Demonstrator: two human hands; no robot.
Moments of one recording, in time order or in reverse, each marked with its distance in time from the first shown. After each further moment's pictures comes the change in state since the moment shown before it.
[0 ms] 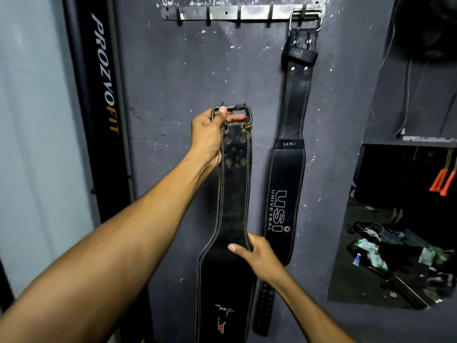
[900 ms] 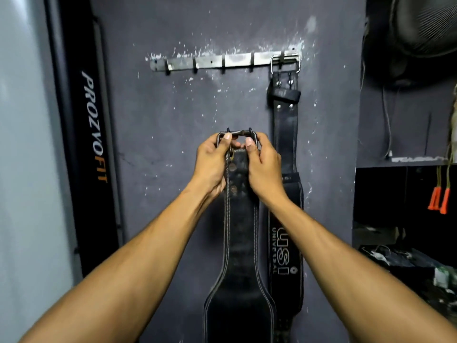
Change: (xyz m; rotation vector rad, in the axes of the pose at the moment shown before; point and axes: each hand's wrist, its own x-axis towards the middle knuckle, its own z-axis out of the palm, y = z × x) left_hand 0.036 0.007 0.020 -0.009 -0.180 0.041; right_hand 0.137 -0.221 -0.047 -0.176 0.605 -0.591
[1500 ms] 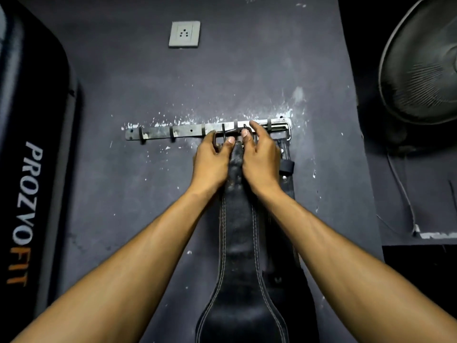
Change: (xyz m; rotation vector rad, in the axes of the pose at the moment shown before) left_hand 0.188 0.014 0.064 0.698 0.193 0.494; right_hand 0.213 0.018 0.003 -0.104 0.200 -0.206
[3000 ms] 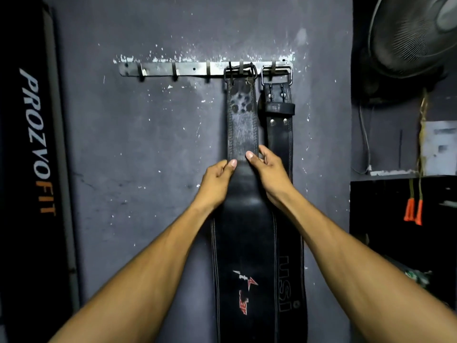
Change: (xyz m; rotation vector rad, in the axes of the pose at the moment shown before) left_hand -0.139 -0.087 -0.043 -0.248 -0.435 -0.275; right_hand -0.139 0.045 -0.037 0.280 -0.330 0.461
